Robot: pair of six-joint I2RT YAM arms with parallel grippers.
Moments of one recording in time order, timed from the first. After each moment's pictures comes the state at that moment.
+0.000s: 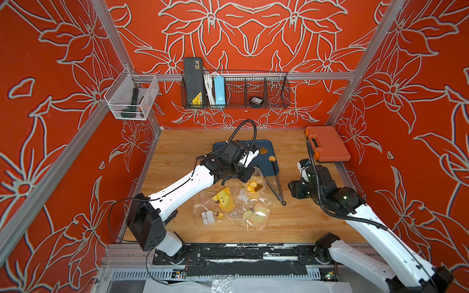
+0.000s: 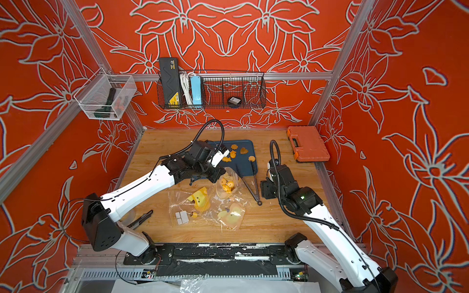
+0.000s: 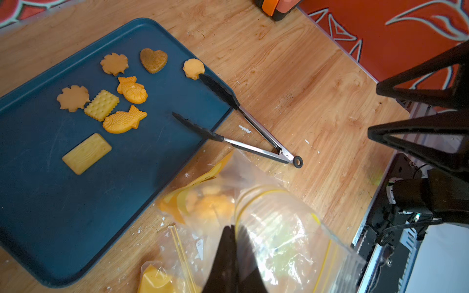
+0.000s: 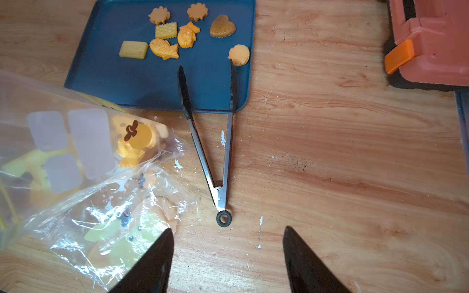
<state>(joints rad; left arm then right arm) -0.69 1.51 1.35 -0.63 0.21 -0.08 0.52 0.86 0.86 -0.84 0.13 0.29</state>
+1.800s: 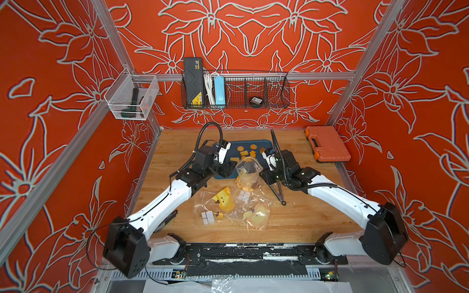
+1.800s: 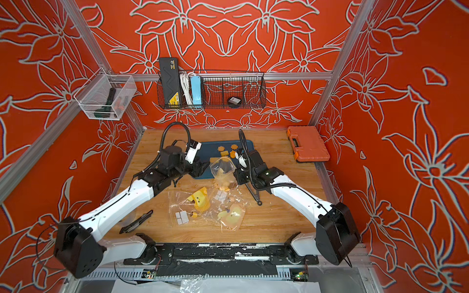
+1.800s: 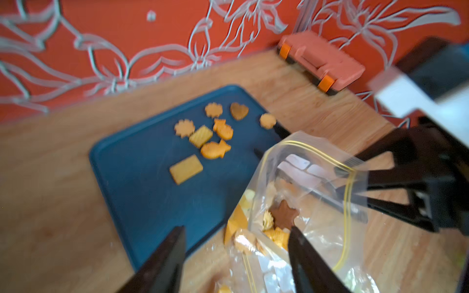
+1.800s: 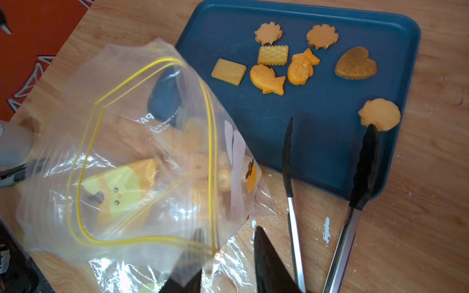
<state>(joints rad) -0.44 1.20 0.87 -0.10 0.20 -0.02 0.61 1.37 0.99 -0.41 -0.14 0.21</state>
